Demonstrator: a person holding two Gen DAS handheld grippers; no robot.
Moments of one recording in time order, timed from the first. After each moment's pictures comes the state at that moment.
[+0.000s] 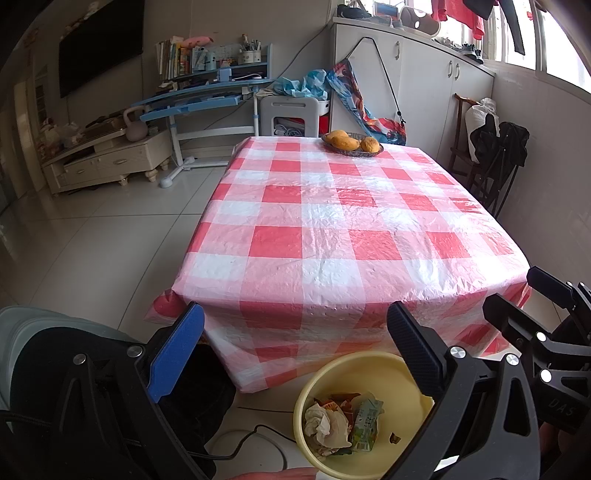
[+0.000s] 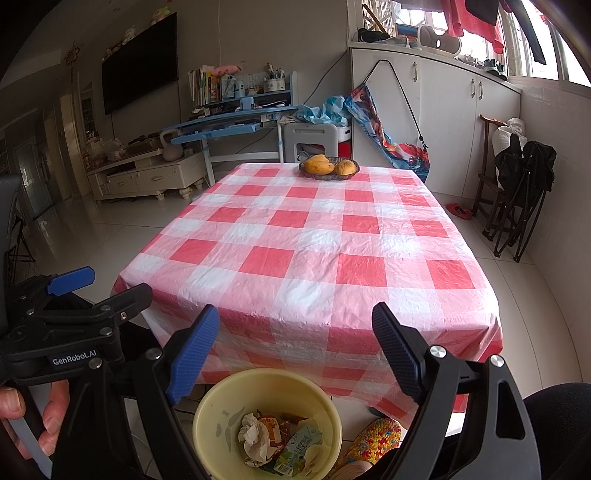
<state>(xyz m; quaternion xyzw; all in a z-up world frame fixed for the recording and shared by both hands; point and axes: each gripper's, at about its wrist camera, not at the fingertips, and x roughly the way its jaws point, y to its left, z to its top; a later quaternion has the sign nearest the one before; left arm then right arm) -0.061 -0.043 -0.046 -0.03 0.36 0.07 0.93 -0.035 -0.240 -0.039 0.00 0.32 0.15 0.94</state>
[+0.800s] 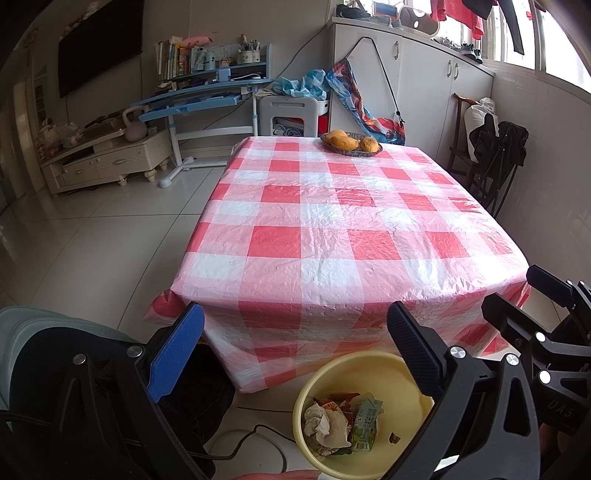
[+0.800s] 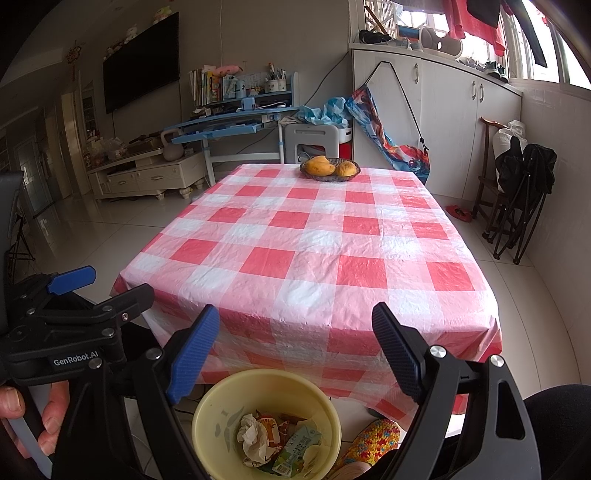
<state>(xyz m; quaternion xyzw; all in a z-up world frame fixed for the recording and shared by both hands) -0.061 -0.044 -0.045 -0.03 0.36 0.07 0.93 -0.035 -0.240 -0.040 0.00 0.32 0.15 0.94</state>
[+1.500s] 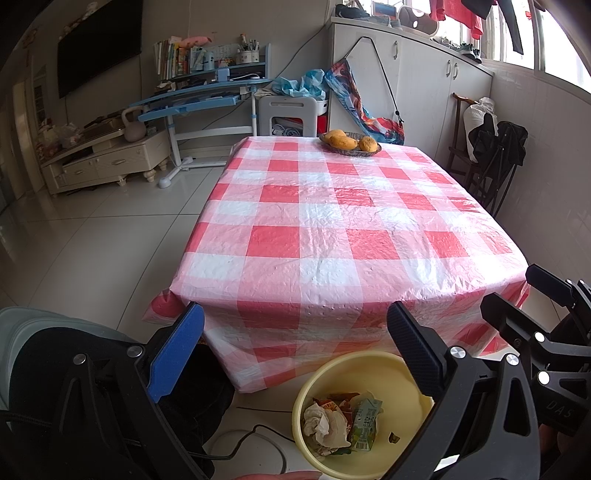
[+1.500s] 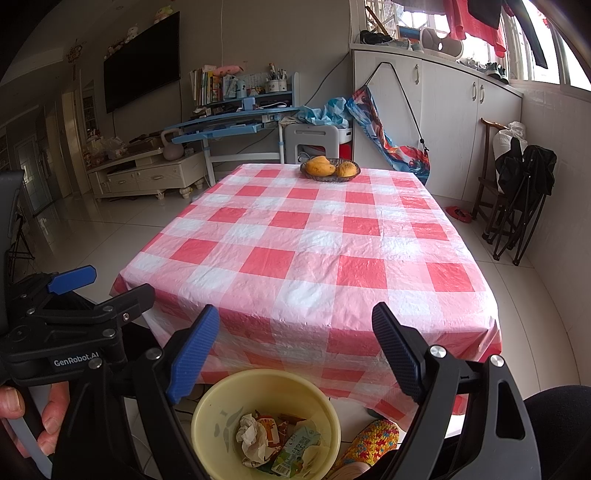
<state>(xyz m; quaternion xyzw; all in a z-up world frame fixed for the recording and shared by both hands) -0.061 -0.044 -0.045 -0.03 0.36 0.07 0.93 -0.034 -0.237 -0.040 0.00 0.32 0.15 0.94</state>
